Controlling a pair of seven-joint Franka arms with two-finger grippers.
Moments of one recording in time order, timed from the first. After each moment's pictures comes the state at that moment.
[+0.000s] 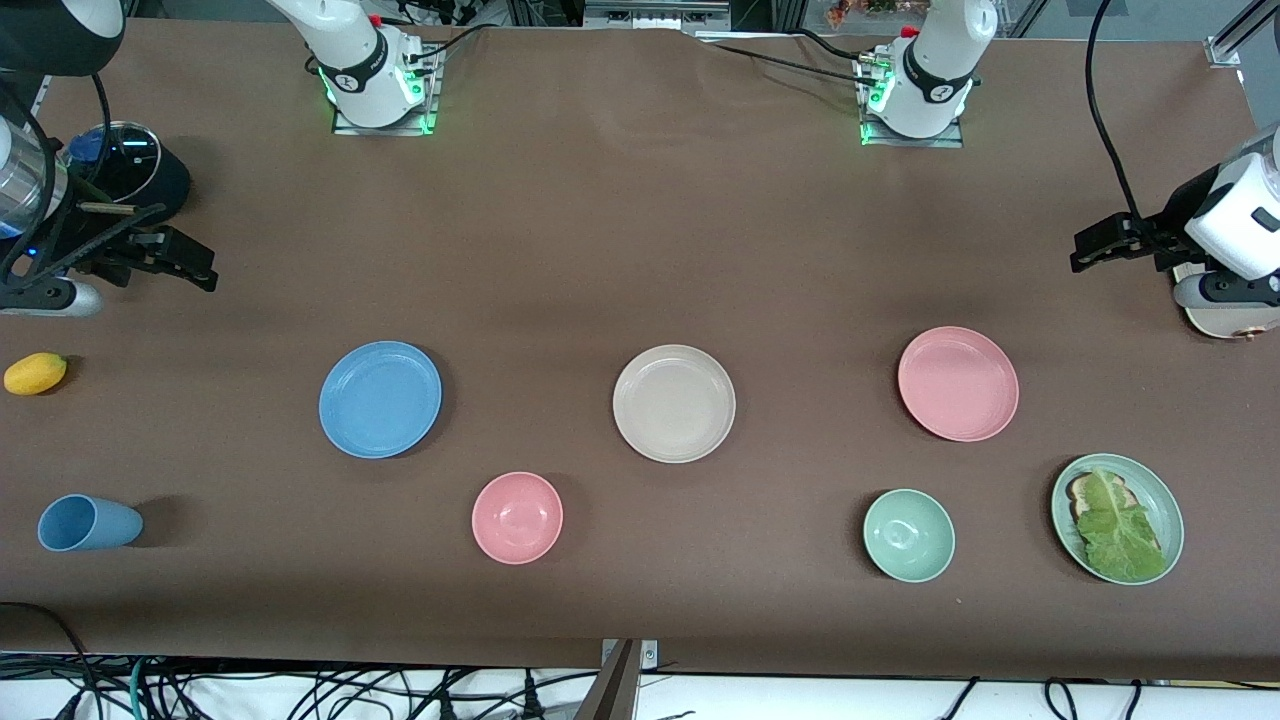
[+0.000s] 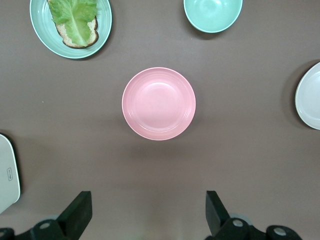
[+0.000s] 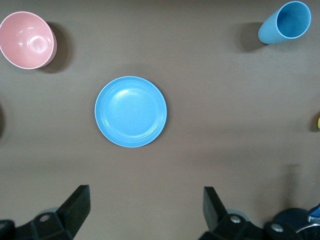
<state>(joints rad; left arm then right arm) 0.07 0.06 -0.06 -1.59 0.00 1.53 -0.03 0.04 0.11 0.03 -1.52 -0.03 1.61 0.11</state>
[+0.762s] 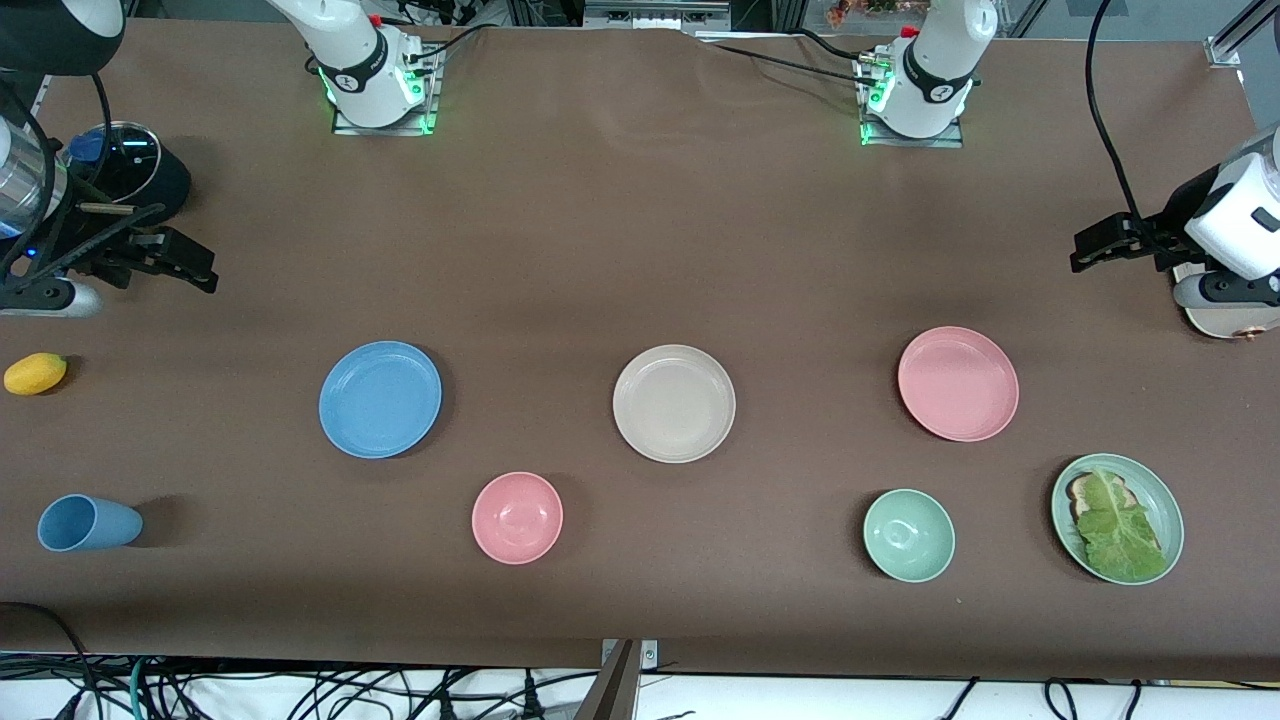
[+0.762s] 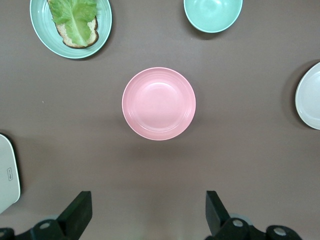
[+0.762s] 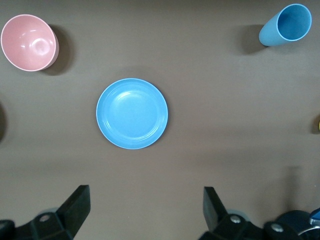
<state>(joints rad) 0.07 0.06 -0.06 -1.59 0.00 1.53 -0.03 0.04 0.11 0.03 -1.51 -0.02 1.62 0.11</state>
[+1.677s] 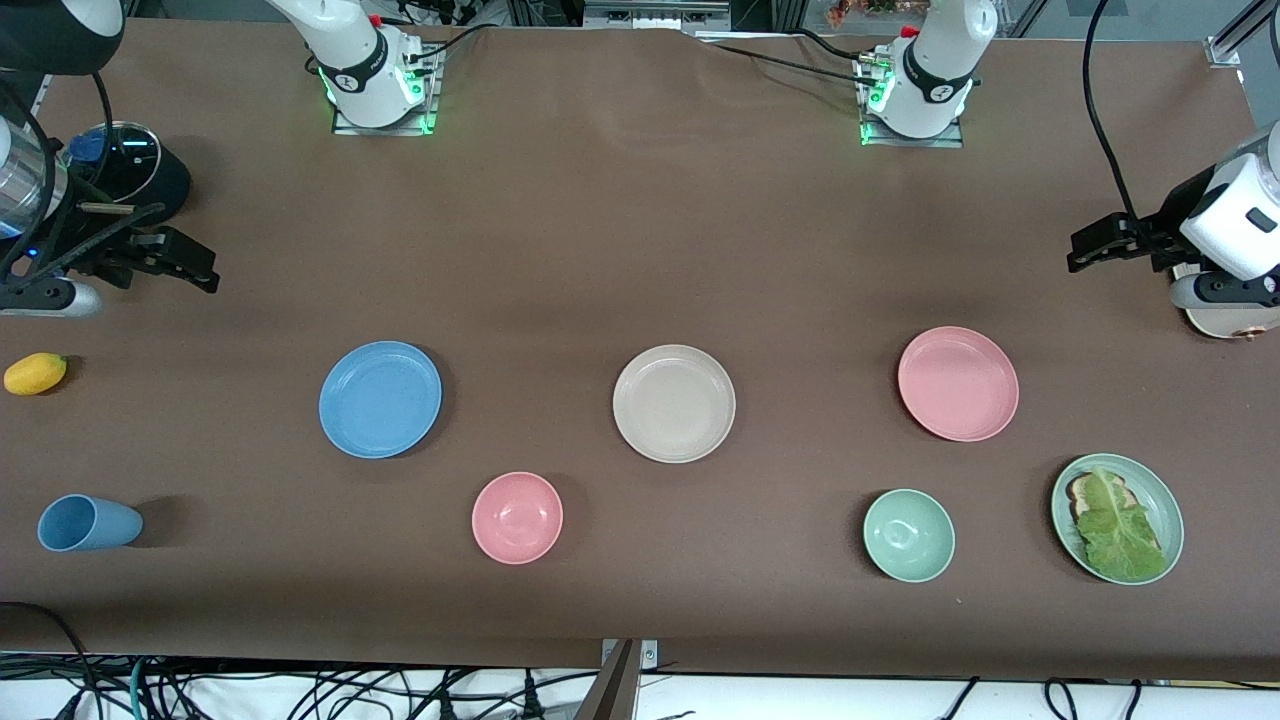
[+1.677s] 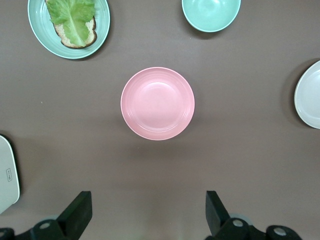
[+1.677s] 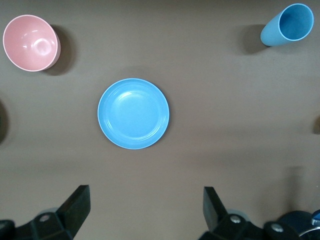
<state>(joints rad) 0.07 0.06 -0.07 -1.59 0.00 1.53 -0.03 0.04 0.11 0.03 -1.51 -0.02 1.62 0.11</state>
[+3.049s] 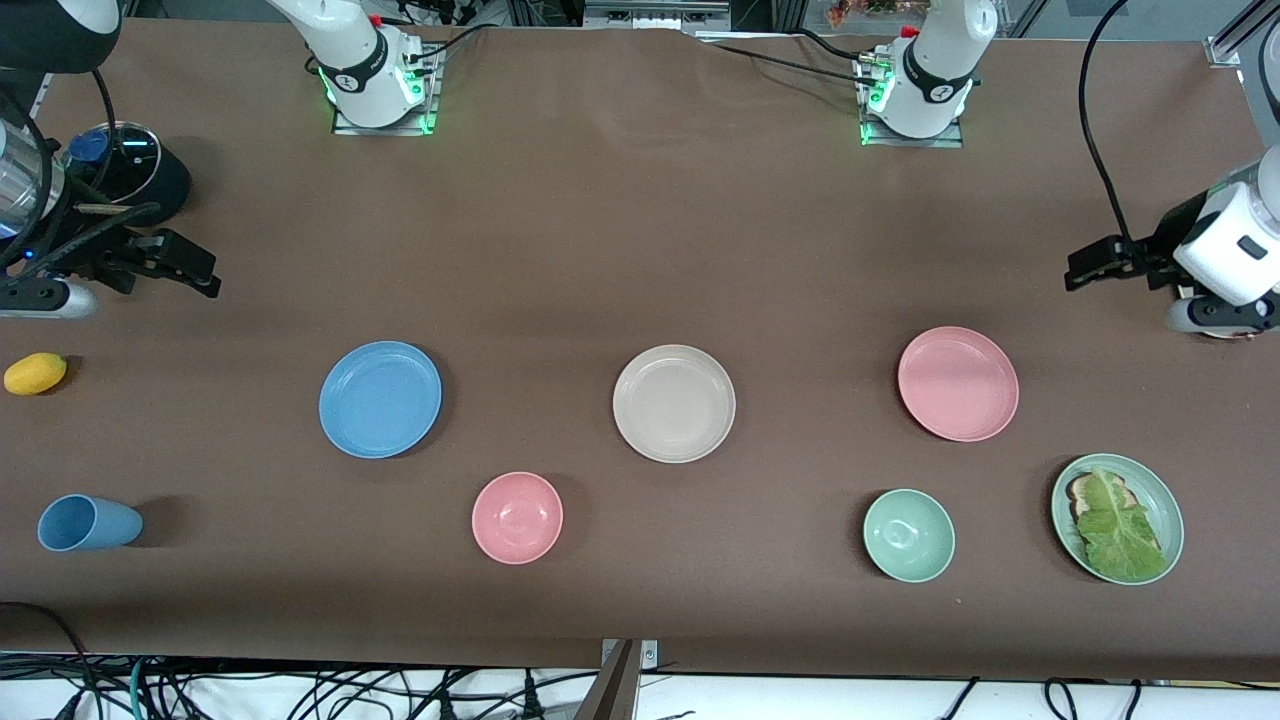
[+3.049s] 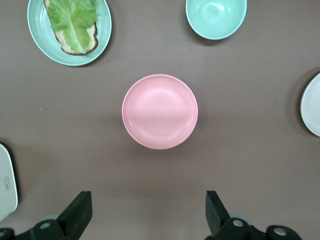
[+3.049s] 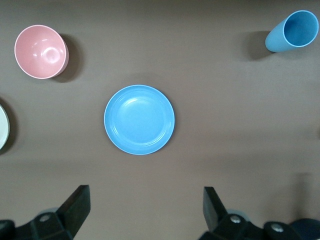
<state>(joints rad) 0.07 0.13 -0.07 -1.57 0.01 1.57 -0.03 0.04 0.11 0.03 -1.51 0.01 1.65 0.11</state>
